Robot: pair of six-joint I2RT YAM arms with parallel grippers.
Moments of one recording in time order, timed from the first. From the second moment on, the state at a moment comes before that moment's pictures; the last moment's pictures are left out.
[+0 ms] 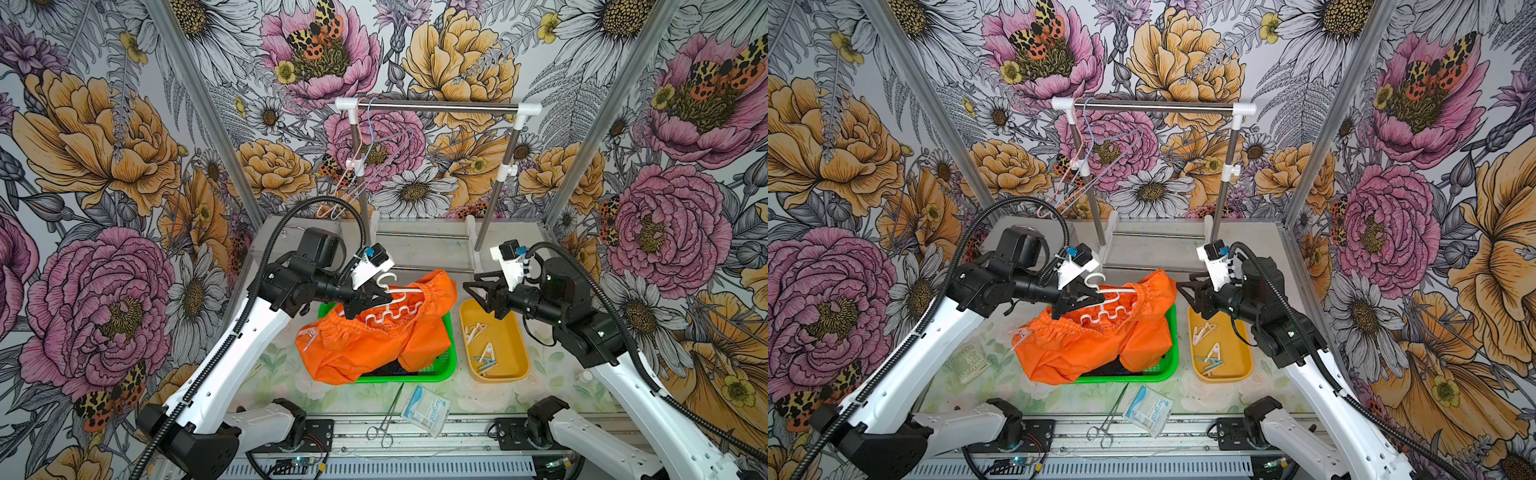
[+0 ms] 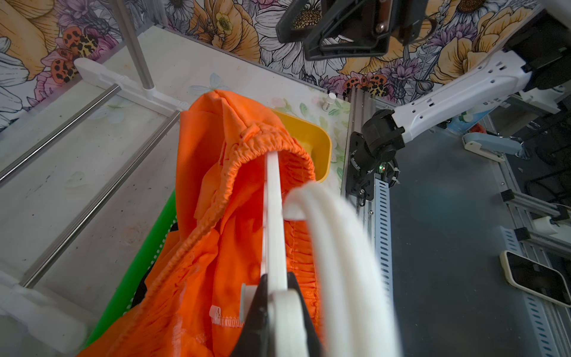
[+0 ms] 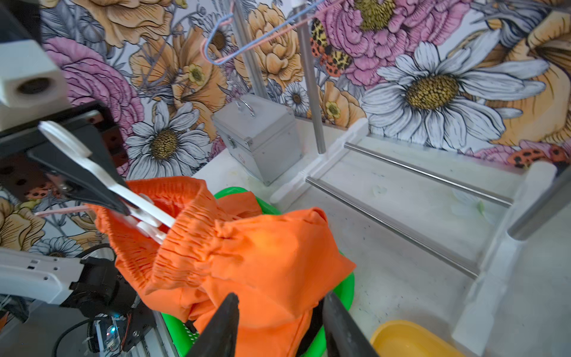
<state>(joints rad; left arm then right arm) -0.50 1.22 1.43 -1.05 0.74 0.42 0.43 0.87 1.07 -0.55 -0.48 0.10</state>
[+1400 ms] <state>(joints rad) -0.57 1.37 1.58 -1.11 0.79 0.60 0.62 1.25 1.34 -0.70 -0.71 -0.32</state>
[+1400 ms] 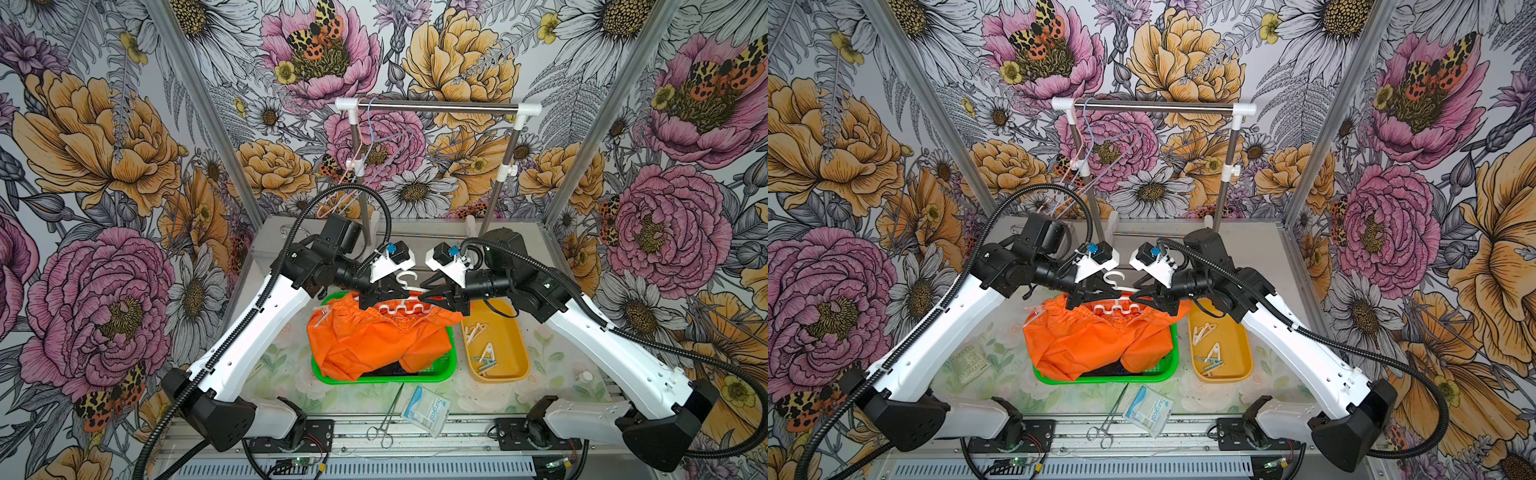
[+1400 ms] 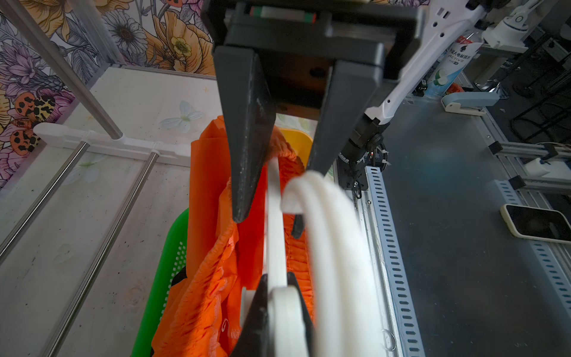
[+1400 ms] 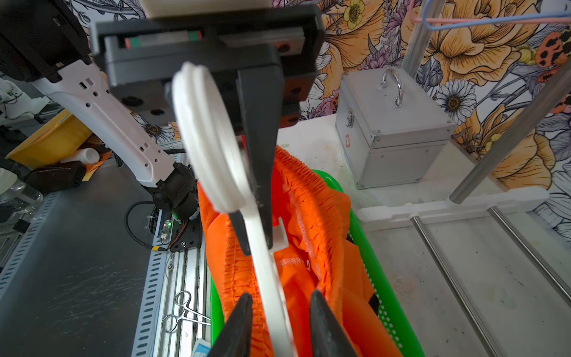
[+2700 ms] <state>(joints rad) -0.30 0.60 1.14 -0.99 0.44 0.38 0.63 1.25 1.35 -0.75 -0.72 -0.39</state>
